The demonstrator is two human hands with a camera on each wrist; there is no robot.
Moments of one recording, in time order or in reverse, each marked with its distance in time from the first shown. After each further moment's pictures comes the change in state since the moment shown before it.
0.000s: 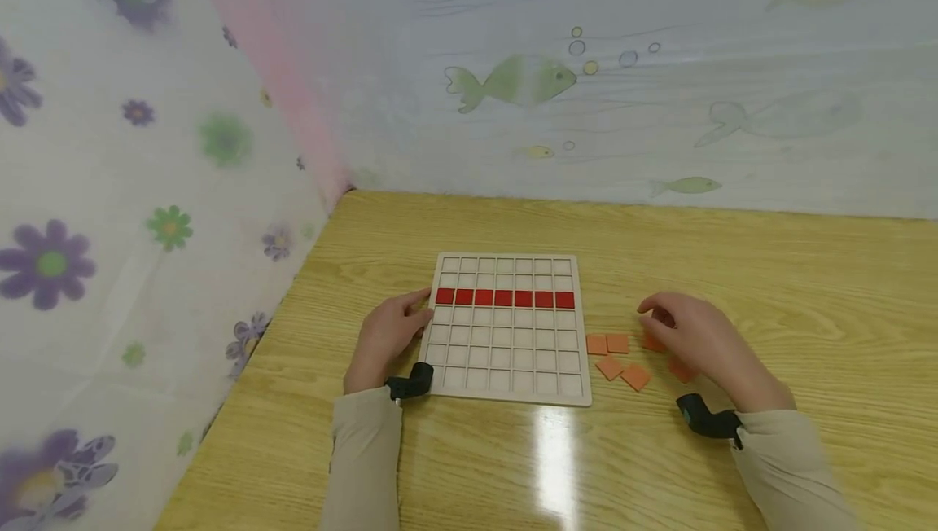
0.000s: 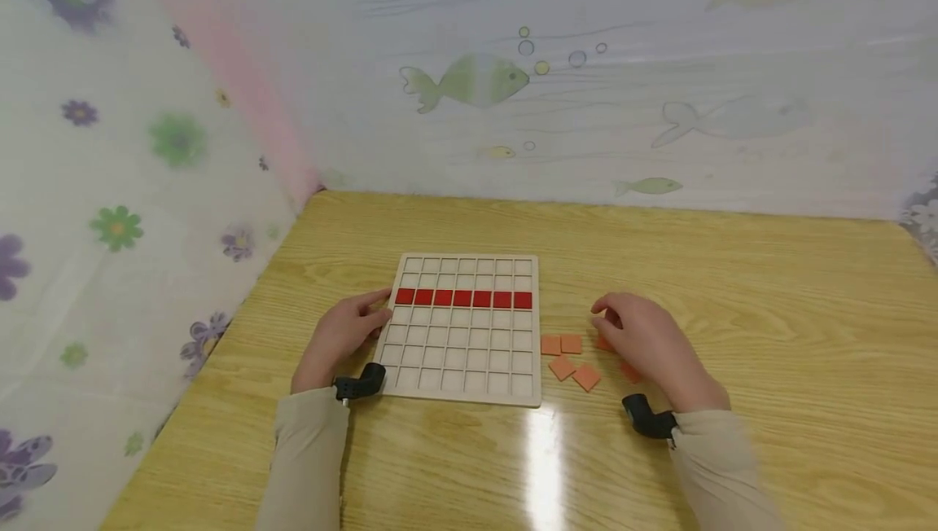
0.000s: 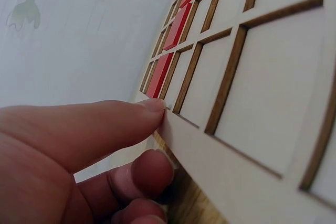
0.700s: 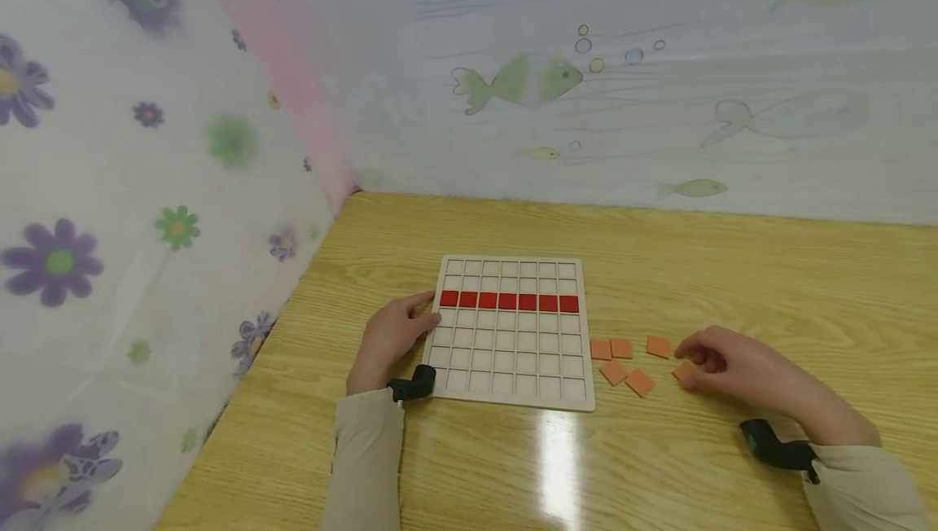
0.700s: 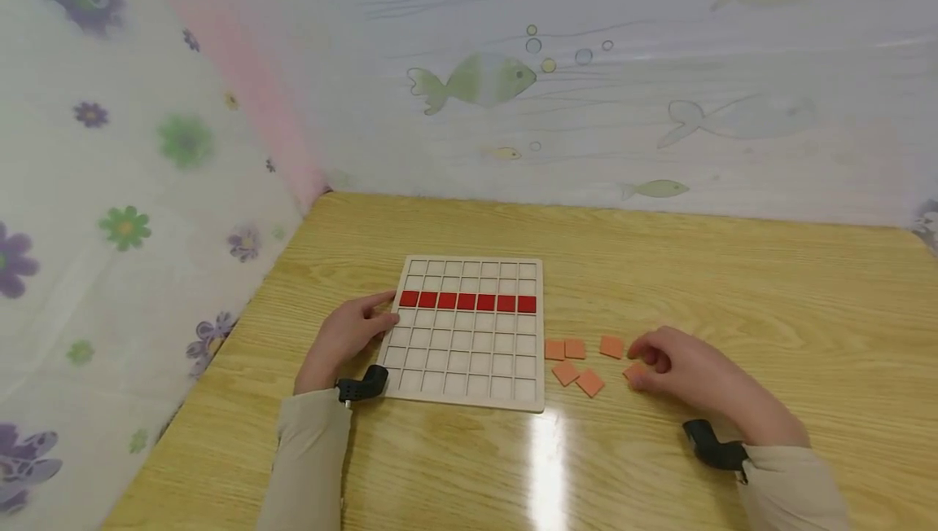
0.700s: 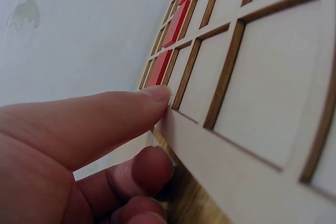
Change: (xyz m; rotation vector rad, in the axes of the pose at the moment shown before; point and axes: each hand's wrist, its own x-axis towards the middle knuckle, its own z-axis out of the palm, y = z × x) left_hand 0.003 -0.003 0.002 0.028 0.003 0.010; right_hand -0.034 0.044 -0.008 0.156 -0.225 -0.081
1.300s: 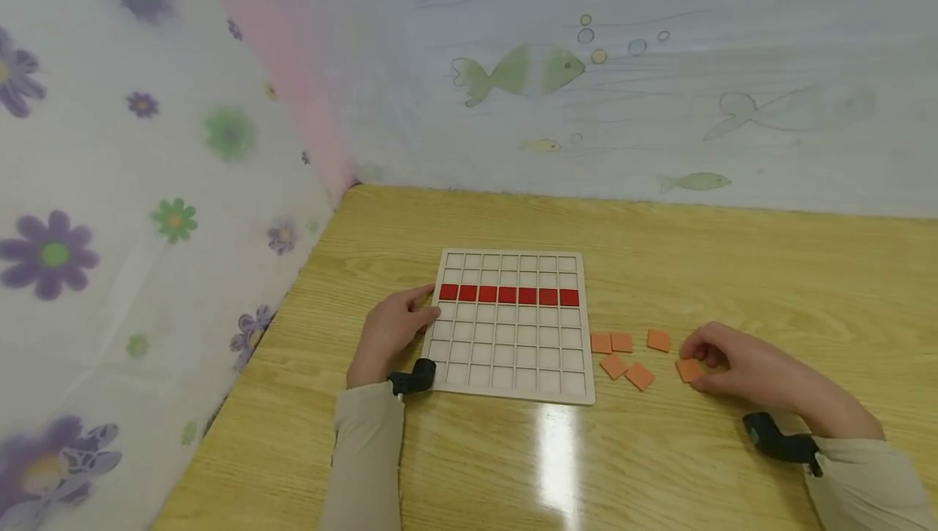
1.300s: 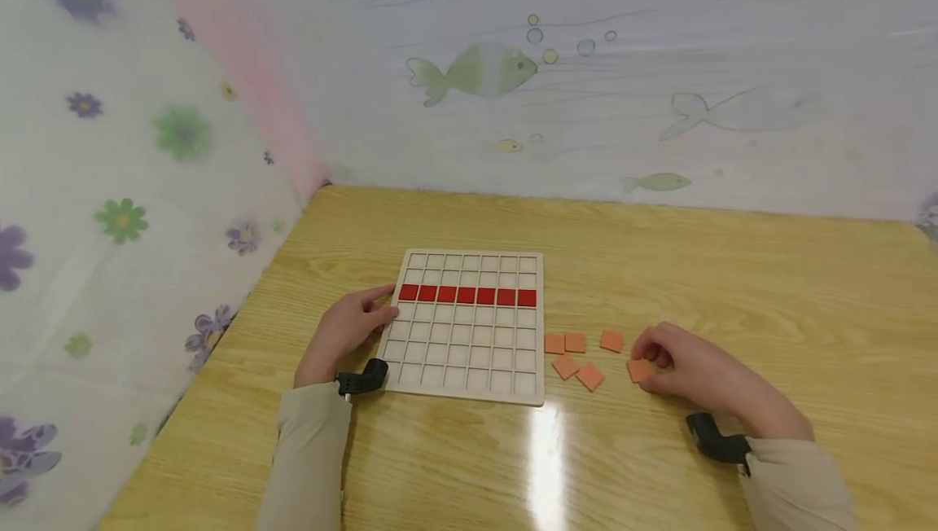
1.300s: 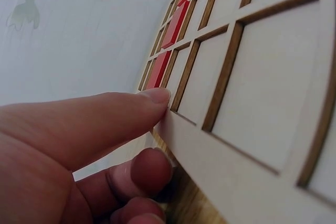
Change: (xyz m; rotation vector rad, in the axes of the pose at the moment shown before) left_hand -0.002 0.003 -0.001 -0.011 0.010 -0.001; right_hand -0.001 0.010 0.001 0.040 -0.044 -0.038
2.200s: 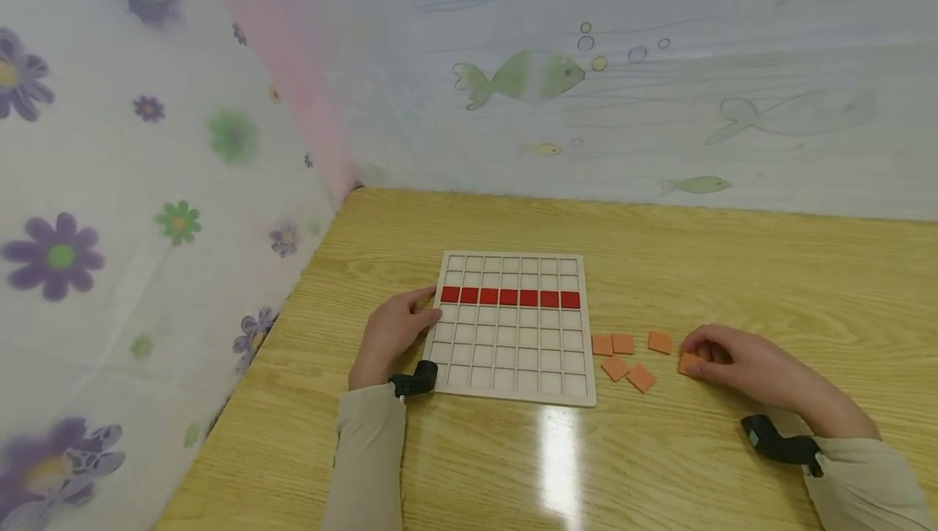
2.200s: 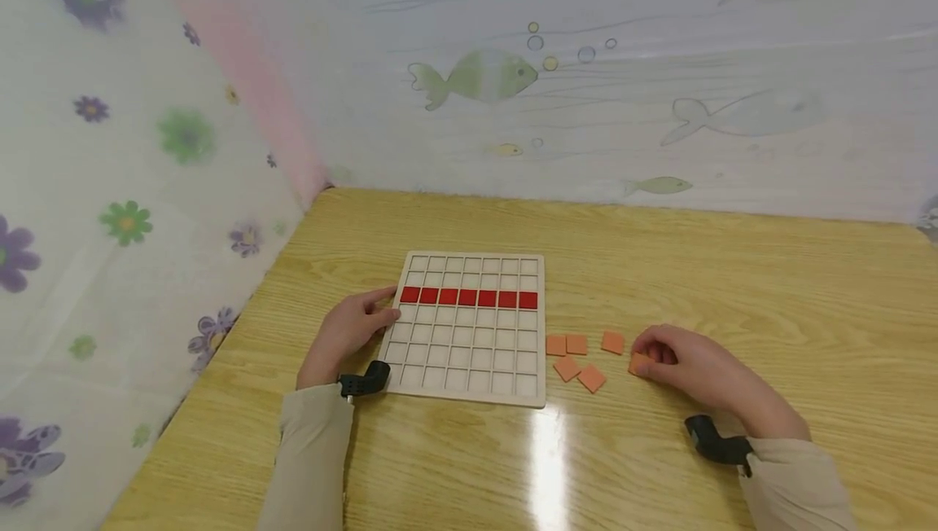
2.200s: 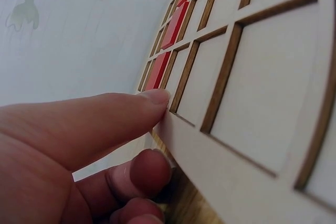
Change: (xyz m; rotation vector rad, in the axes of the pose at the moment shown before) left_hand -0.001 0.000 0.000 -0.009 0.011 0.003; right_hand 0.001 -0.002 0.001 0.011 0.057 0.038
